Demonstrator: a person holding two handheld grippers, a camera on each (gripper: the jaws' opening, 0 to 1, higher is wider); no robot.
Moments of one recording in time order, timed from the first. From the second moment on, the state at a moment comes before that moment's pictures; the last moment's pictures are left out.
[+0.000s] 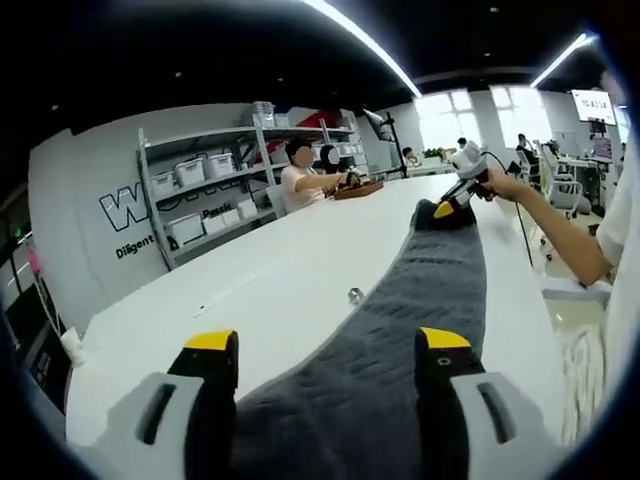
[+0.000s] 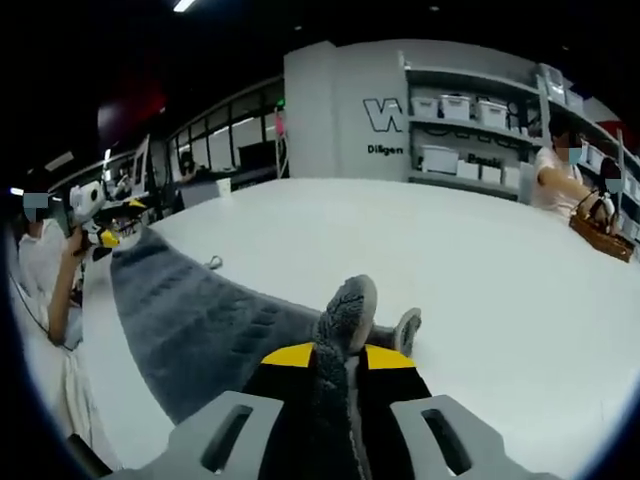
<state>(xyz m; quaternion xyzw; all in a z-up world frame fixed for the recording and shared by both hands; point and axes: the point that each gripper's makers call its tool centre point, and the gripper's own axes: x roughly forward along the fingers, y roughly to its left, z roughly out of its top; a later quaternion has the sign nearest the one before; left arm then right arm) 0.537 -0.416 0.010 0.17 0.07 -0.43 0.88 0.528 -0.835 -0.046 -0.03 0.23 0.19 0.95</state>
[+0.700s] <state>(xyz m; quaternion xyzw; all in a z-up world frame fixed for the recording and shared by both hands) 0.490 -0.553 0.022 0.13 0.06 -0.56 0.81 0.517 -0.817 -0.037 -0.02 0.23 0.22 0.95</state>
